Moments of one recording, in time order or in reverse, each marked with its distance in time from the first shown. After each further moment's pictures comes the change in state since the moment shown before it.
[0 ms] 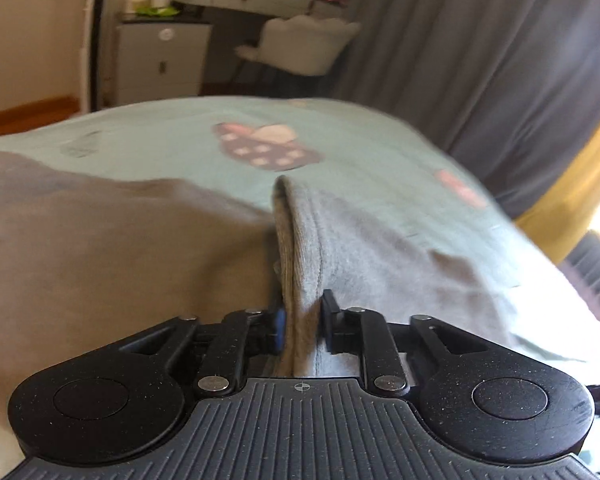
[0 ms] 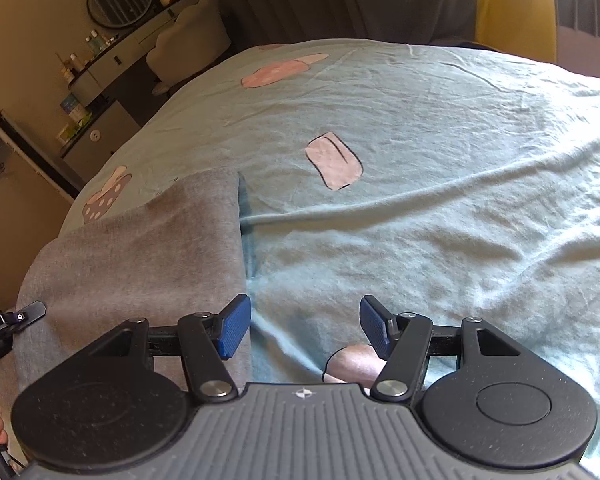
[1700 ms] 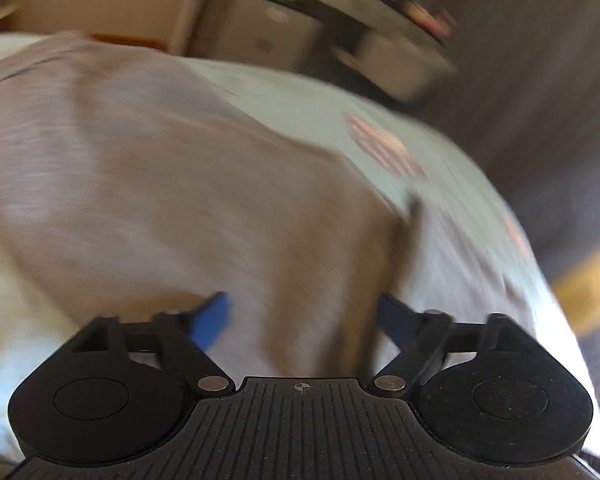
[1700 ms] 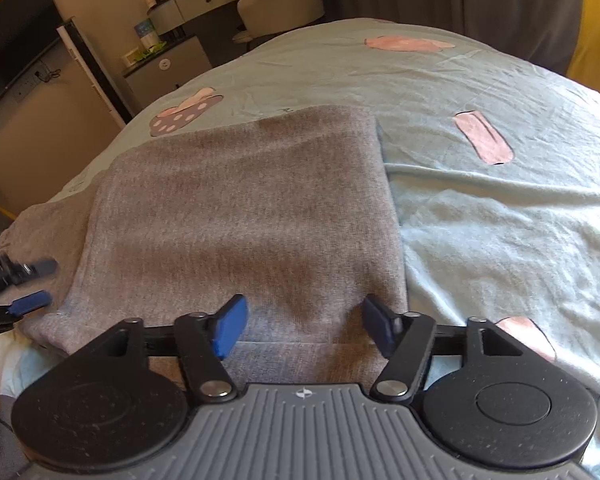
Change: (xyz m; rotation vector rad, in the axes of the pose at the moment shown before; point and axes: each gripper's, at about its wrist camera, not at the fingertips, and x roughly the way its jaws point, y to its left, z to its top) left arm -0.024 0.104 -0.038 -0.362 -0.054 0.067; right arm 0.022 0.091 -0.044 -0.264 0.050 0.079
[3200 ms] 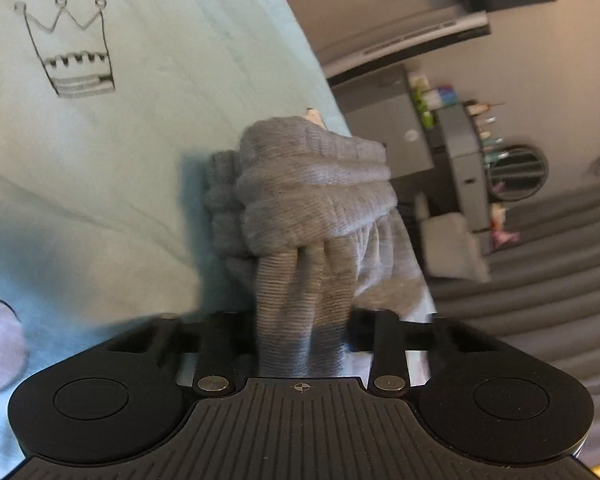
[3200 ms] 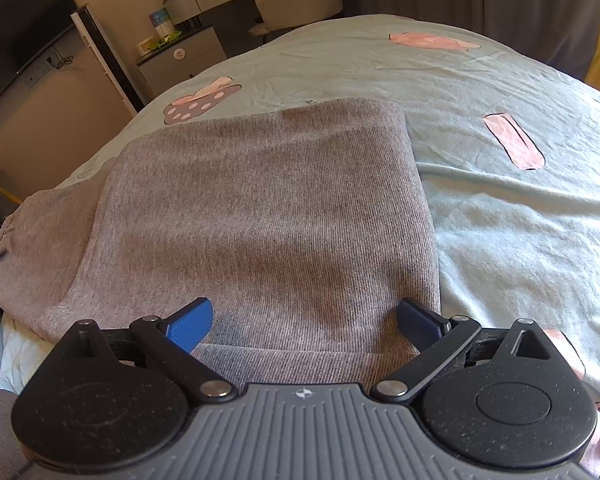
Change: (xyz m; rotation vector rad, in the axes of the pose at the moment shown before) left arm 0.023 0.240 0.094 -0.686 -0.111 -0.140; right arm 0.014 0.015 0.000 -0.036 0.010 0.012
